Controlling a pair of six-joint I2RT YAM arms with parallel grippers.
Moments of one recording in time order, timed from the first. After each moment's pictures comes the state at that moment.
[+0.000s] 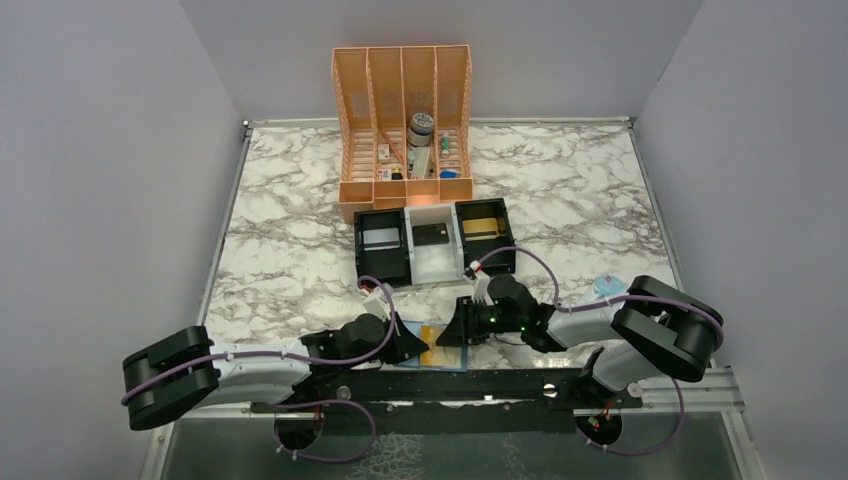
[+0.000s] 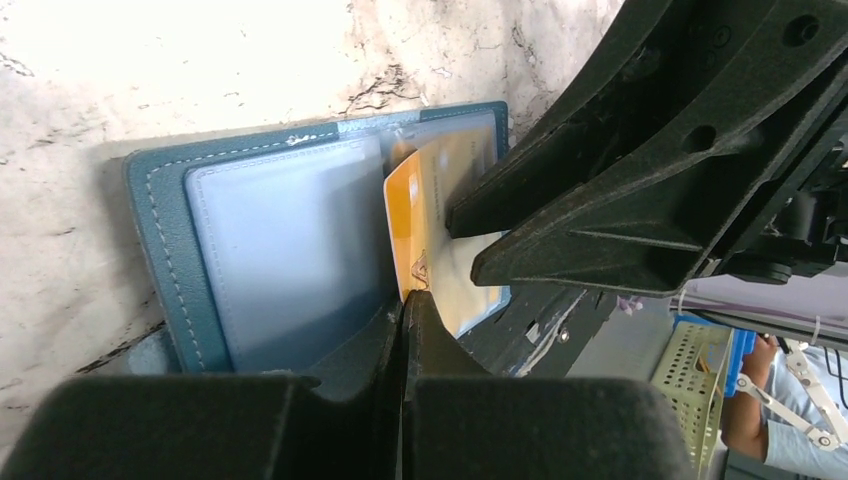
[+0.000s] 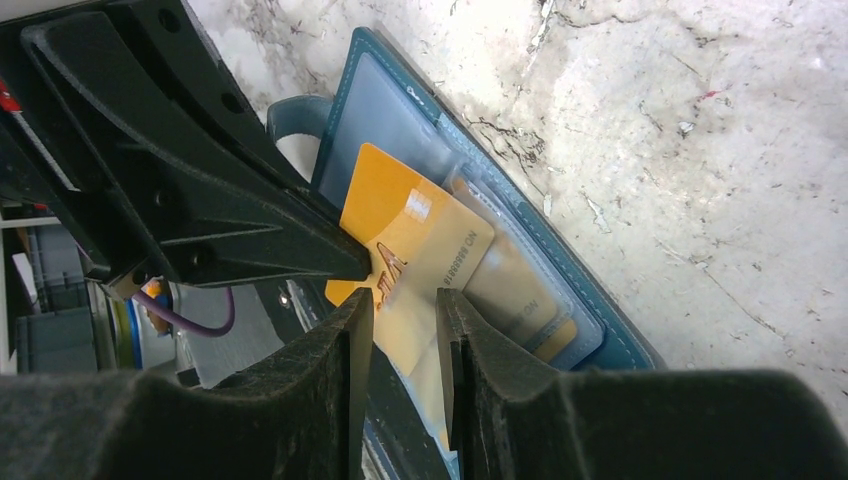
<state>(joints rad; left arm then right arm) -1.16 1.01 0.04 0.44 -0.10 -1.20 0.94 1.47 0.29 0.60 -0.38 0.85</state>
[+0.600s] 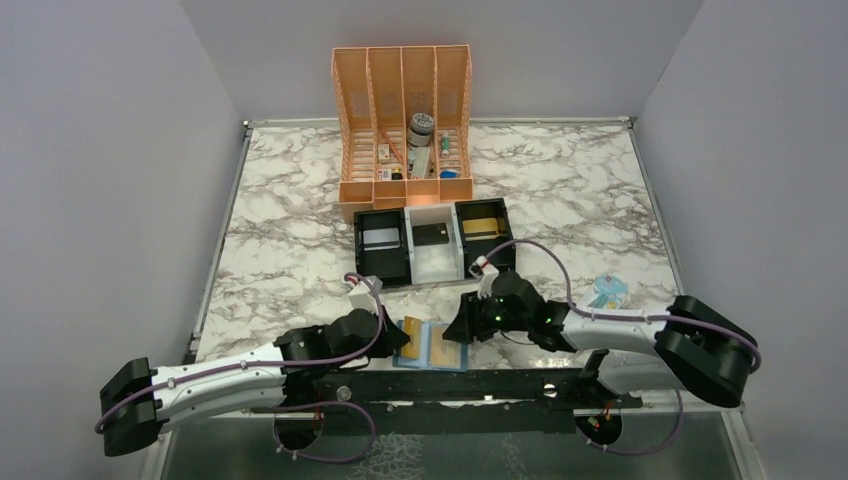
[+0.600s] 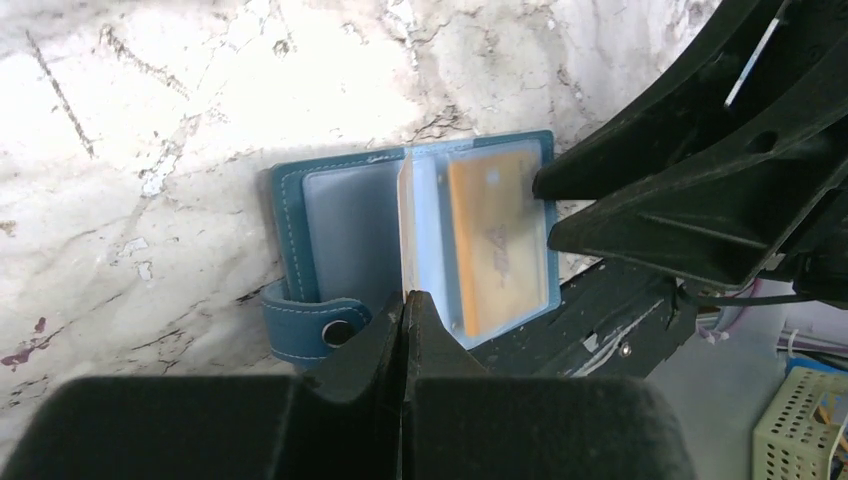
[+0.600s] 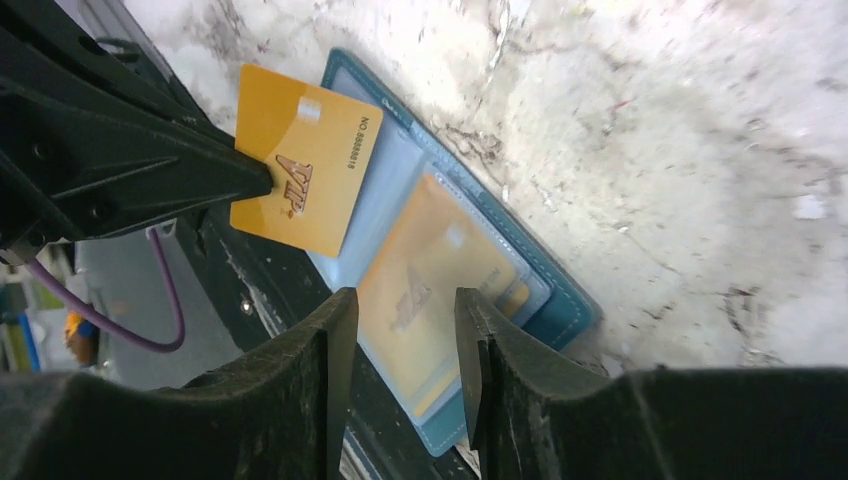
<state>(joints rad) -1.16 0.65 0.18 -0.18 -0.25 -1.09 0.95 1.31 0.33 0.36 -0.29 0.76</state>
